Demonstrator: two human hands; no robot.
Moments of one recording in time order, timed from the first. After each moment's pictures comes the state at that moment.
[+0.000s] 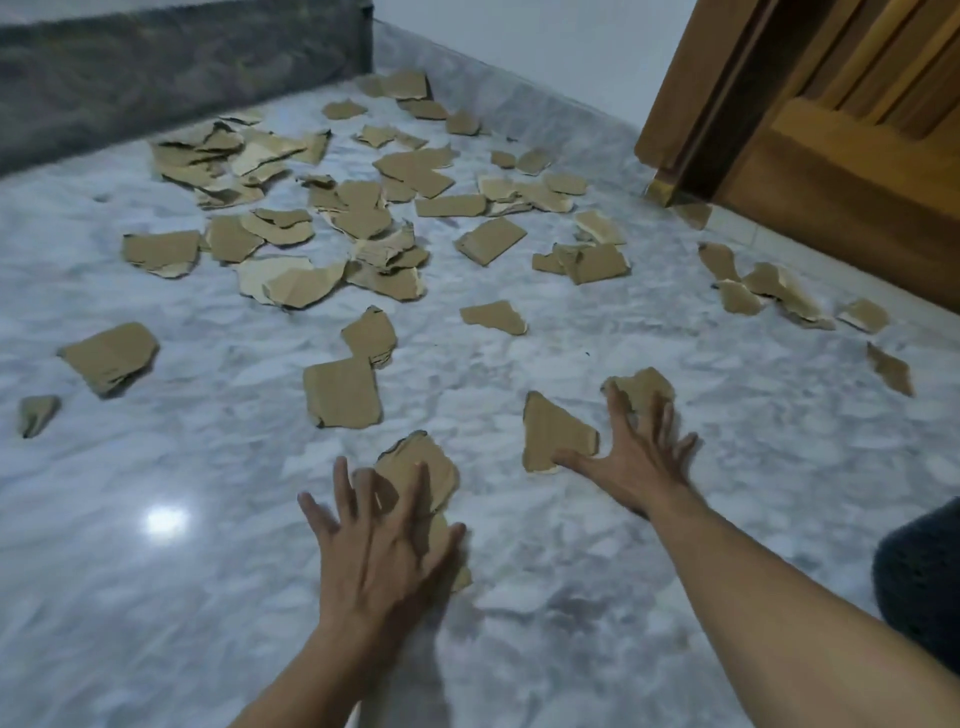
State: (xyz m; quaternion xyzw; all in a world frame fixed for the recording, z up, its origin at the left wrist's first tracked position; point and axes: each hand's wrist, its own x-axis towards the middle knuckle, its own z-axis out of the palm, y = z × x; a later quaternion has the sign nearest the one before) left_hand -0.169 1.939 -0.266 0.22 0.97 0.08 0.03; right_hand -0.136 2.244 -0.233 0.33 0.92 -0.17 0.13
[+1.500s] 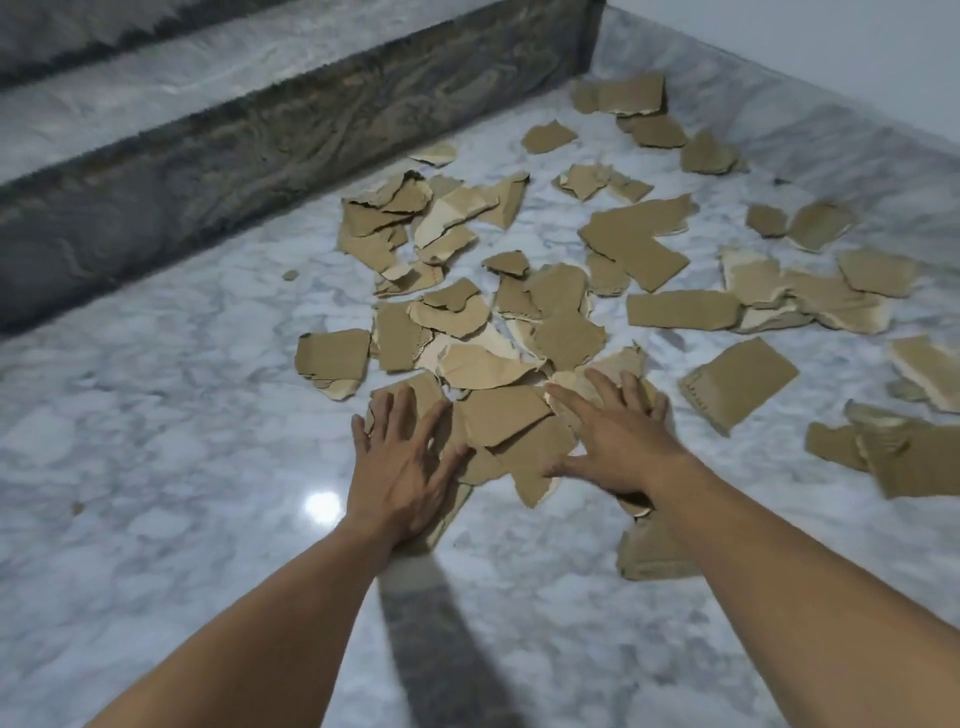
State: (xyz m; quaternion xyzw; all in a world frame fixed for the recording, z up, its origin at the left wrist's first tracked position) left_hand -0.535 1.880 -0.260 0.09 0.99 0.12 0.08; right_hand -0.543 2.158 -0.226 -0.01 0.96 -0.11 0.25
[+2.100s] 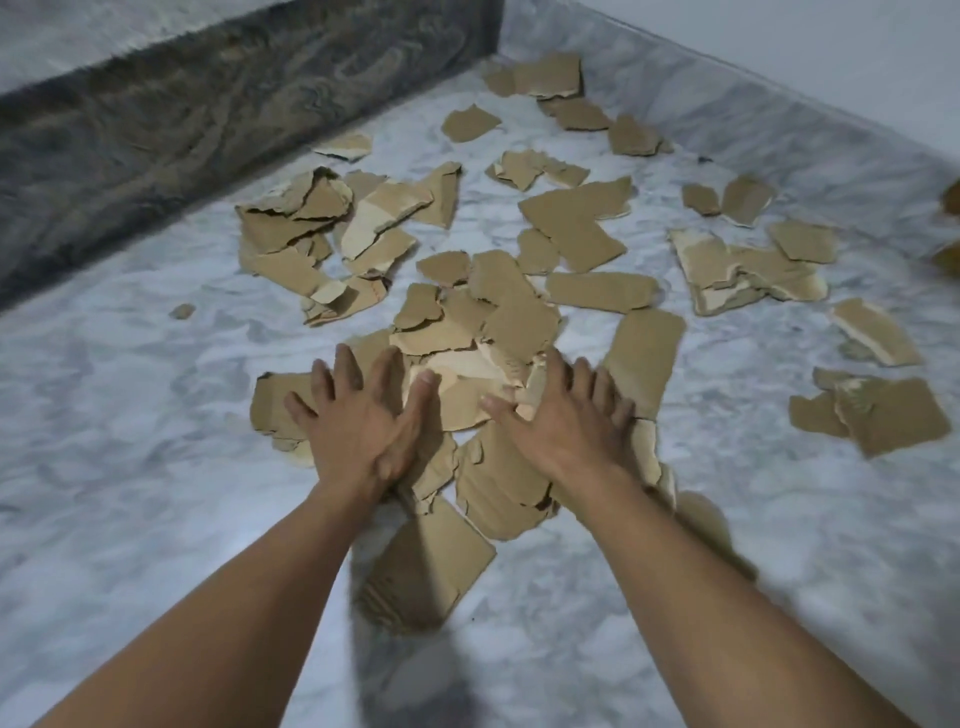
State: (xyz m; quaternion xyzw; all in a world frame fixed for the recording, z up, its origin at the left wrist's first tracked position) left_hand -0.627 1.900 -0.236 -0.01 0.99 0.17 0.01; right_hand -0.579 2.103 -0.214 0.21 0.95 -0.18 0.13
